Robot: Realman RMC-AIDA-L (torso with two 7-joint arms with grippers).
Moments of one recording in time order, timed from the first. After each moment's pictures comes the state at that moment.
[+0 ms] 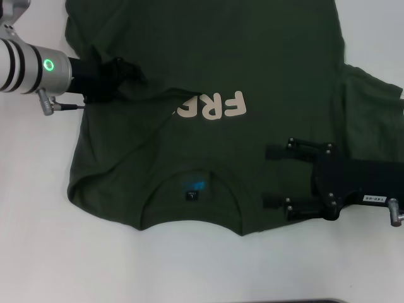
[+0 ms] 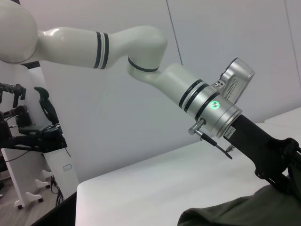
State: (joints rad) left arm -0.78 -2.09 -2.23 -0.57 -0.77 0.97 -2.86; right arm 0.38 2.08 -0.68 -0.47 -1.99 -1.79 1.05
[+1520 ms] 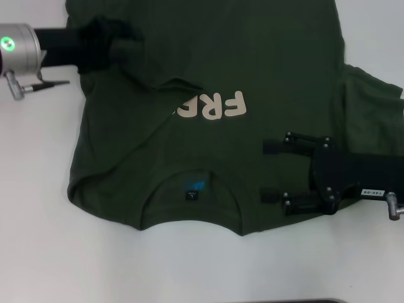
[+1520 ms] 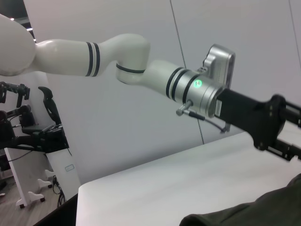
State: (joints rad) left arm -0.64 -2.05 -2.23 -0.72 -1.12 1.15 -2.73; right arm 0.40 2.08 -0.67 -0.47 -1.99 -1.79 1.05
